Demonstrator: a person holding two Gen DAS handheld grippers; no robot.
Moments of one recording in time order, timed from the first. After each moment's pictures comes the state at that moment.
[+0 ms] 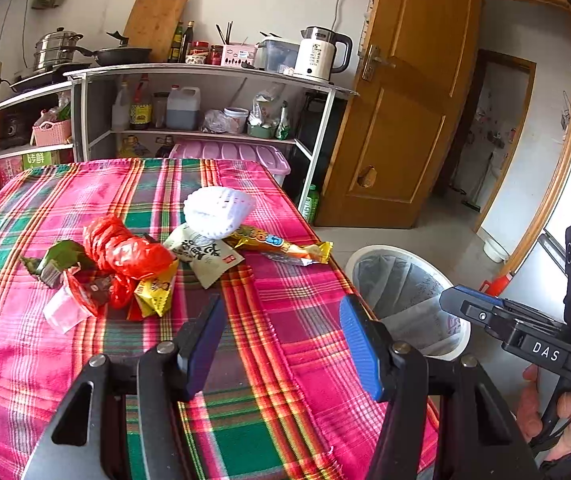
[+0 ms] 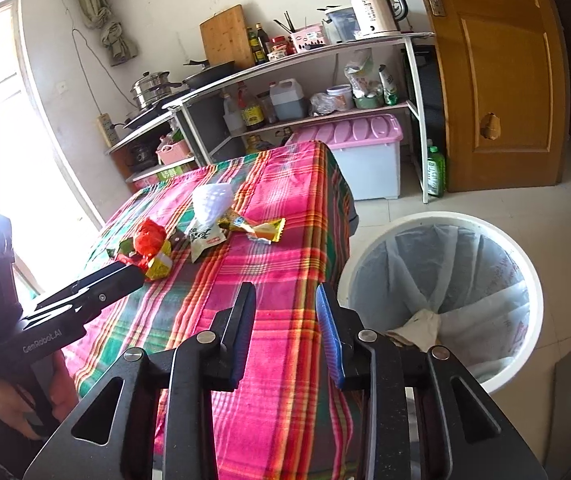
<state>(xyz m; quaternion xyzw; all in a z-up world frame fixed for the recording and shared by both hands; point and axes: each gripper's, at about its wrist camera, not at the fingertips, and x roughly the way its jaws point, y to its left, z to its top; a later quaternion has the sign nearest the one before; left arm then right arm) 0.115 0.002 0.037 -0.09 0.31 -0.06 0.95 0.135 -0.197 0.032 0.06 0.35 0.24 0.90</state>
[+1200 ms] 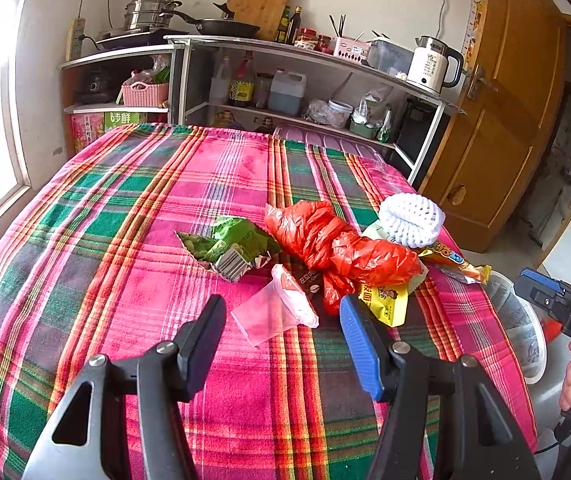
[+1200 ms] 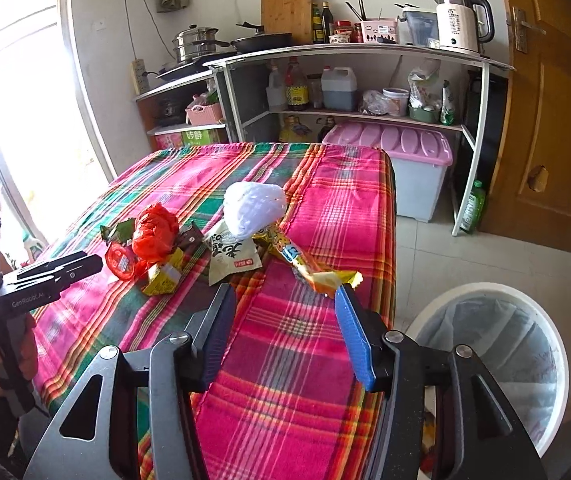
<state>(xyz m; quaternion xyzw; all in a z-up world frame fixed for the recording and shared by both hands) 0.122 0.137 0.003 -0.14 0.34 0.08 0.93 0.198 -0.104 0.027 -0.06 0.35 0.29 0.89</state>
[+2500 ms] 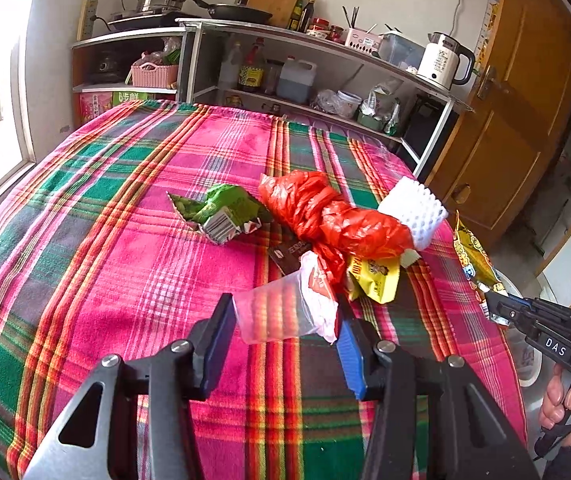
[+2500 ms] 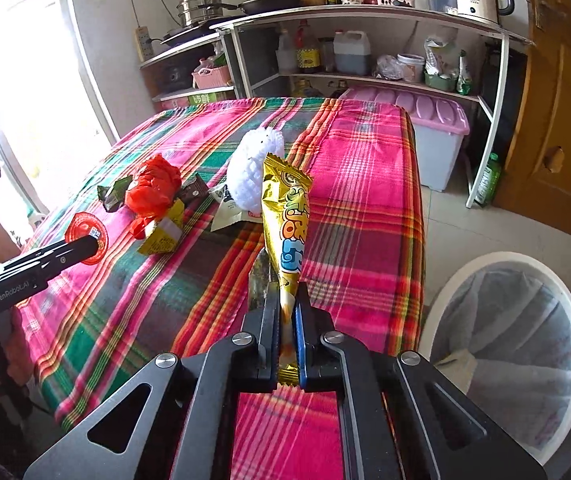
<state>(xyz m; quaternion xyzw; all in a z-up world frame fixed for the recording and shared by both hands) 0.107 0.115 -0.002 -0.16 0.35 0.09 0.92 0.191 -0.093 0.001 -0.06 0.41 0.30 0.86</state>
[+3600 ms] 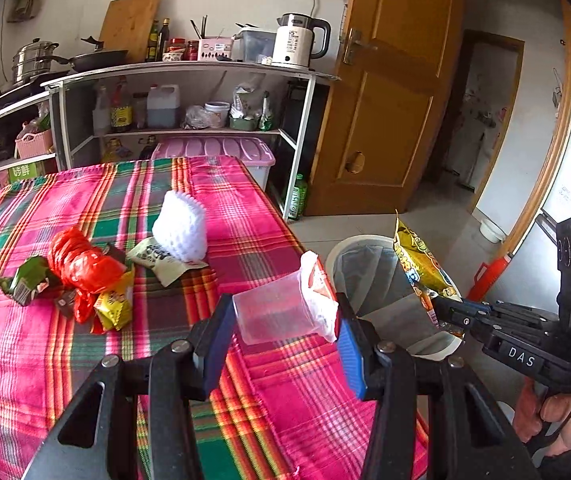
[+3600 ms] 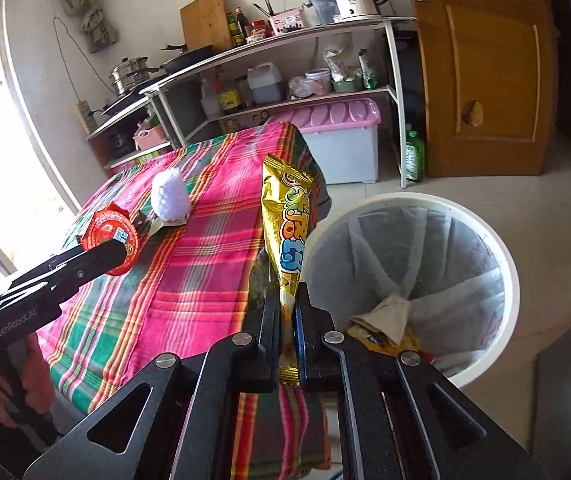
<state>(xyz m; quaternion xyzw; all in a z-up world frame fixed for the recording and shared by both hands) 0.141 -0.042 0.039 -0.06 0.32 -0.08 0.94 0.148 -0.225 0.017 0.05 0.38 0.20 0.90</state>
